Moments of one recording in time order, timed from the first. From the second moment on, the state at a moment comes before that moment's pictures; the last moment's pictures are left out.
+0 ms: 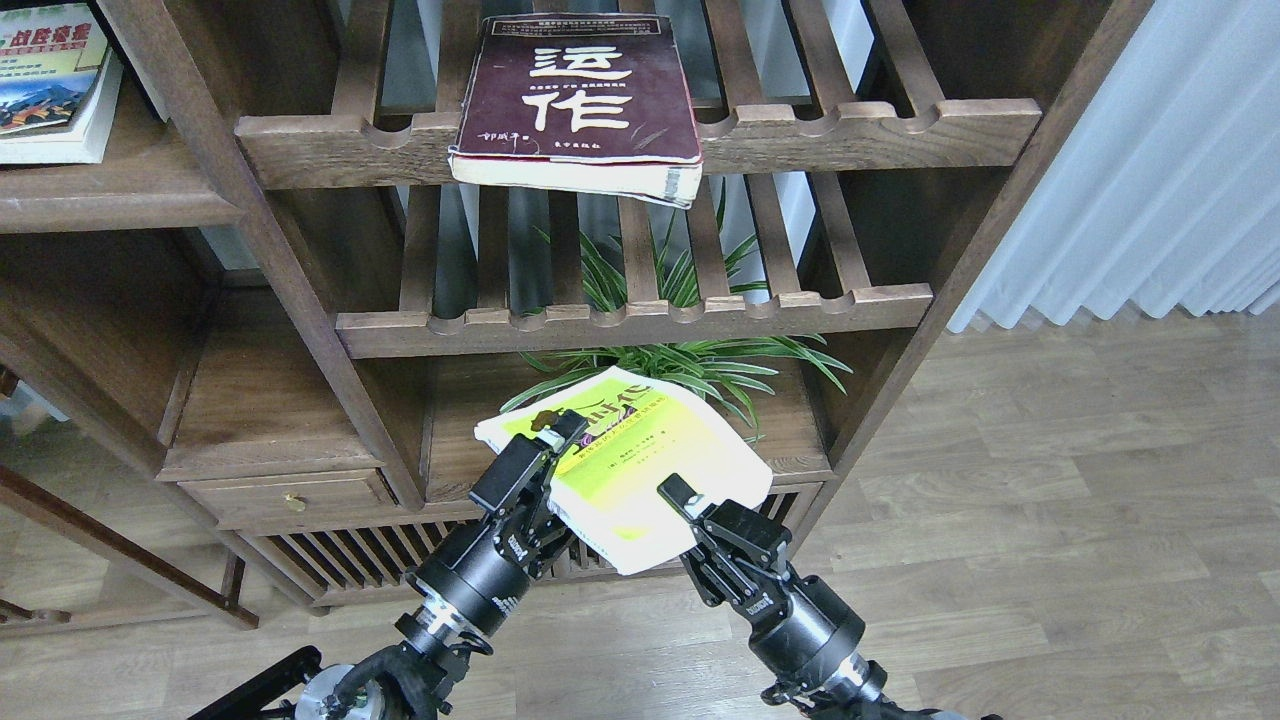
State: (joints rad) left arm -0.11 0.04 -0.69 -1.29 -0.47 -0.49 -0.02; right arm -0.26 0.01 1.10 1.36 0.35 0.58 -0.49
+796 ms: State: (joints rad) left arm -0.07 0.29 -0.75 -1.36 -0.49 -0.49 -0.01; right arm -0.22 0.01 1.09 1.31 0.21 0.58 -0.49
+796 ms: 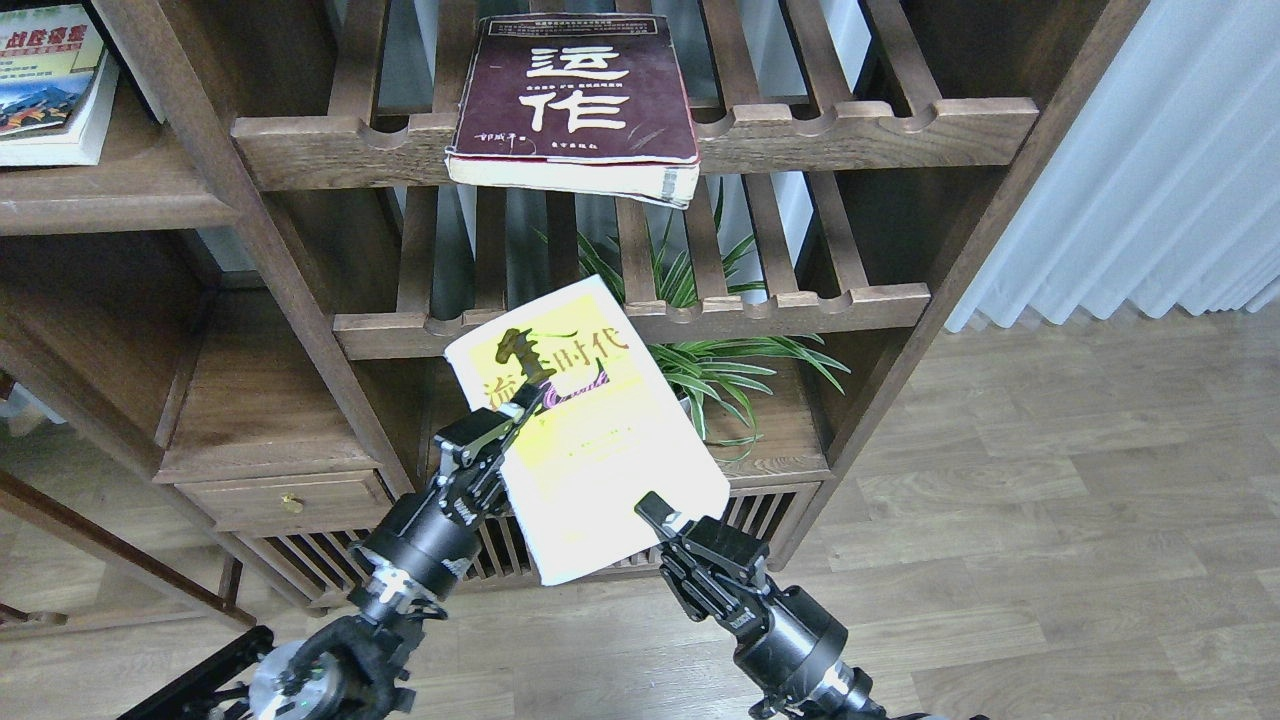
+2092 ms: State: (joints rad) left arm -0.05 1.62 -1.00 -1.51 -0.41 -0.49 0.05; right arm -0.11 0.02 1.00 1.21 0.19 0.58 -0.49
